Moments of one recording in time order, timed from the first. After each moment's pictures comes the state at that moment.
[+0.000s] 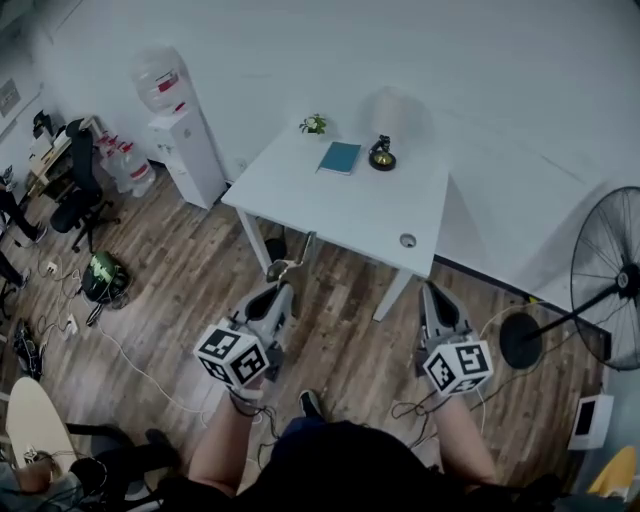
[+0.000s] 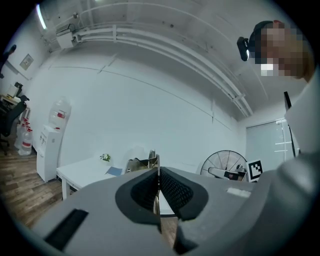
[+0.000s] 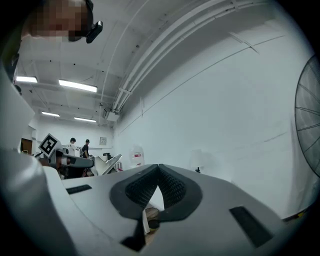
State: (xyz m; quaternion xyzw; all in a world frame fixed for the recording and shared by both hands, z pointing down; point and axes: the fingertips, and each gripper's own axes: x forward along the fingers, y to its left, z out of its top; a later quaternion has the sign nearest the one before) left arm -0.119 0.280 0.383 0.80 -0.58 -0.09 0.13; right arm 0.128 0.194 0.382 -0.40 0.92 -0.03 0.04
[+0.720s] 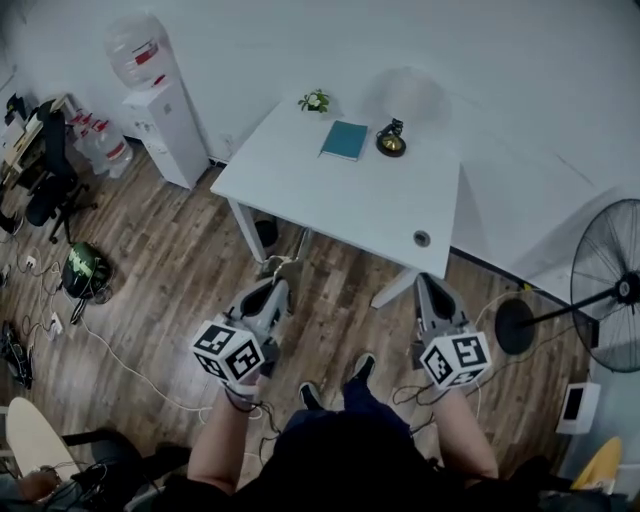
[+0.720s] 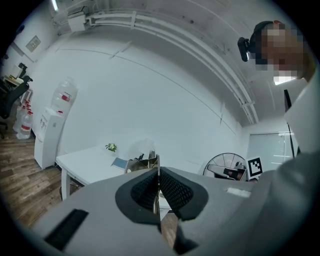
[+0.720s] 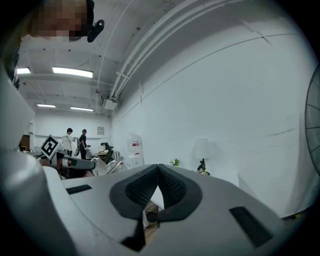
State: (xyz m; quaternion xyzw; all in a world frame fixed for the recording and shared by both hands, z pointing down) left arm -0.244 0.189 0.450 0.80 -0.56 -0.10 0.19; right arm -0.002 0.108 0.424 -0.40 0.91 -0.05 -0.03
